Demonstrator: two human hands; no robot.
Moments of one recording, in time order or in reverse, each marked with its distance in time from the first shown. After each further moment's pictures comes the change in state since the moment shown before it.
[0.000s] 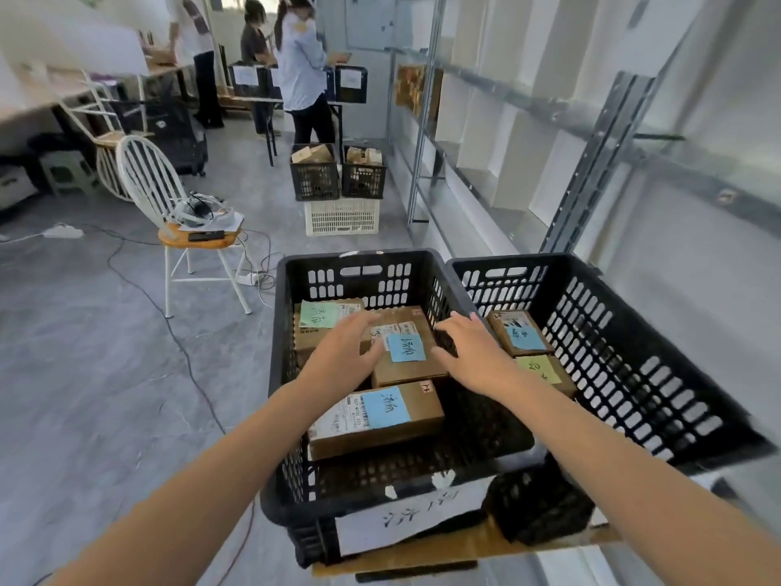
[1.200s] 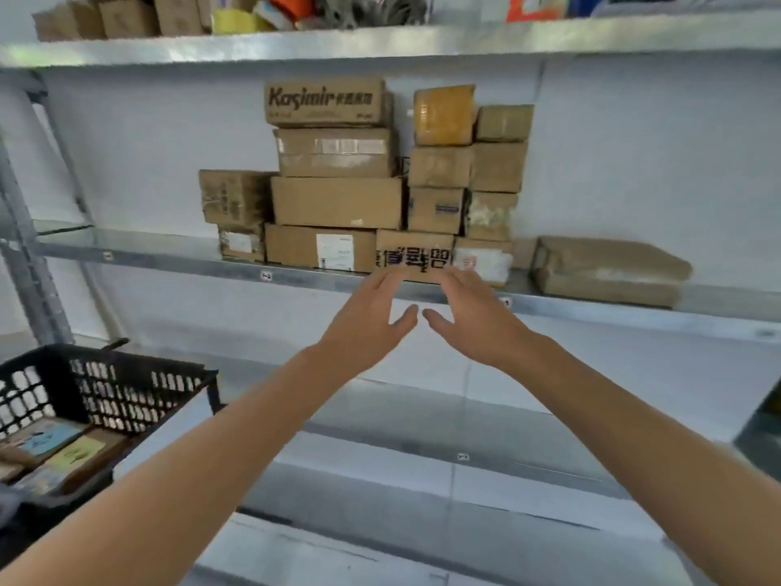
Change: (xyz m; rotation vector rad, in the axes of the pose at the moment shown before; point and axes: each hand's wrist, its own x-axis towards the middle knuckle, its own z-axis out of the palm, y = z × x) left_hand -0.323 0.537 0.143 -0.406 -0.361 1.320; right_hand -0.673 0.073 -0.216 -0.361 0.725 0.827
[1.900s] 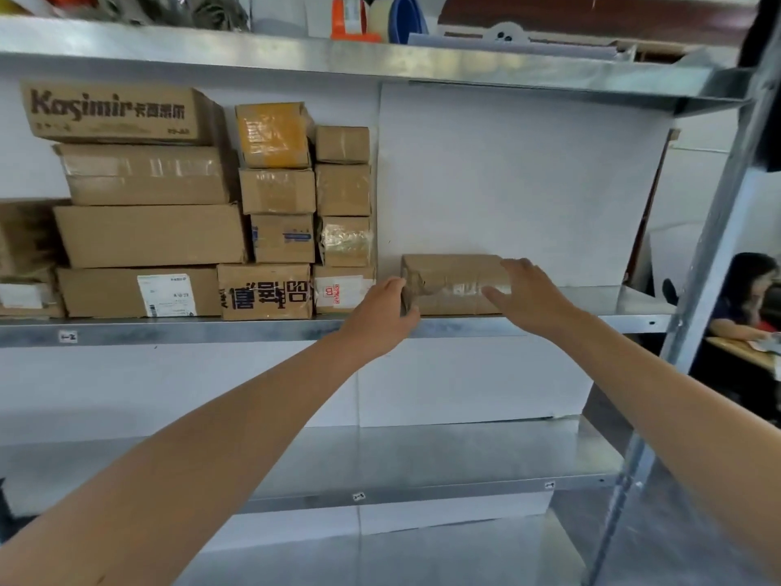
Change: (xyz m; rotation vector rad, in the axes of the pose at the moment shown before) left_hand 0.141 0.094 0.136 -0.135 -0.295 0.013; right_hand -0.045 0.216 -0.112 -0.160 0.112 0.578
